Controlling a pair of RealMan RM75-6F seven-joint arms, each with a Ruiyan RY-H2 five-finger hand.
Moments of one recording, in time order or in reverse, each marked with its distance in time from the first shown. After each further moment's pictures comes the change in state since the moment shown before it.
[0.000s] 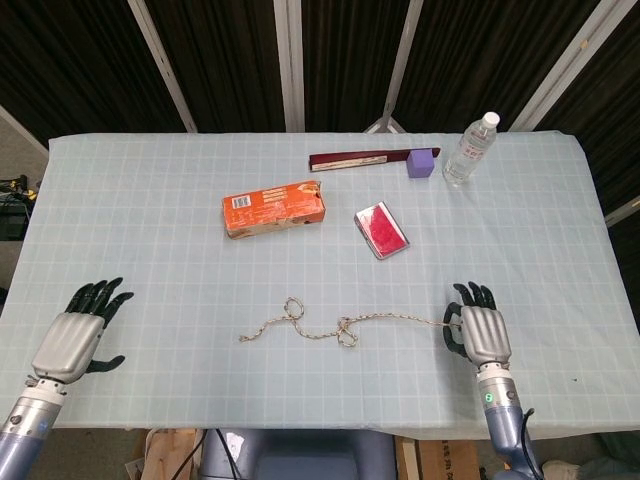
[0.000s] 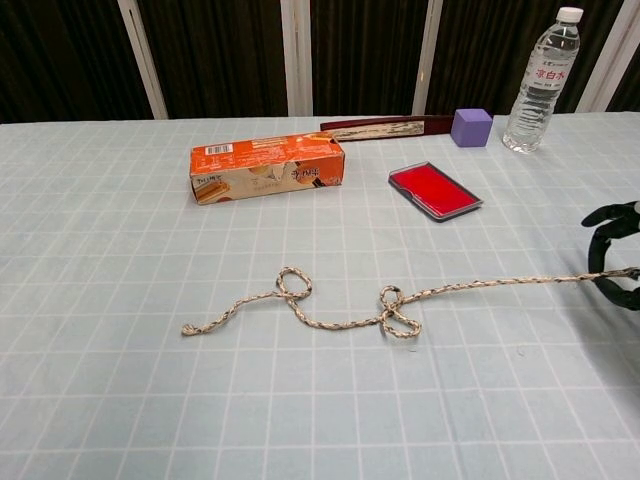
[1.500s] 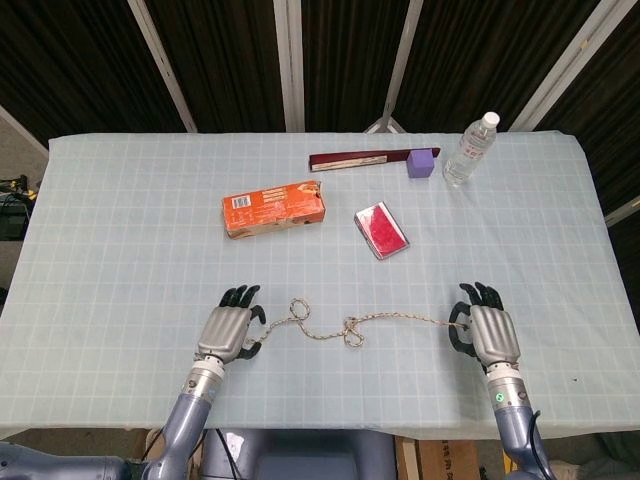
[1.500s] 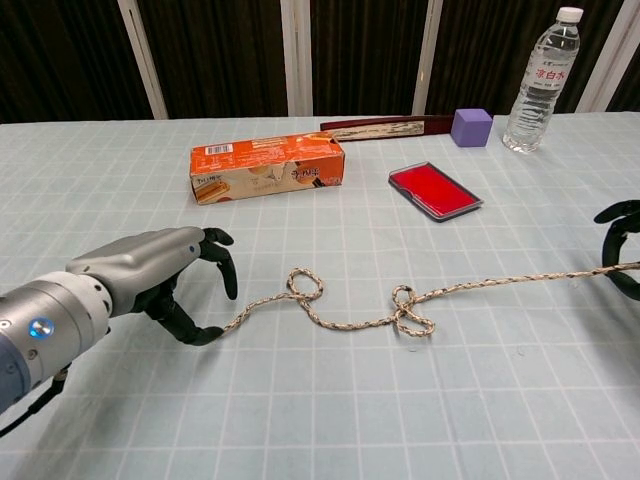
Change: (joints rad) left arm -0.323 -0.720 -0.147 0.124 -0.521 -0.003 0.465; right arm 0.001 0.047 -0.006 -0.013 0.006 -0.017 0.105
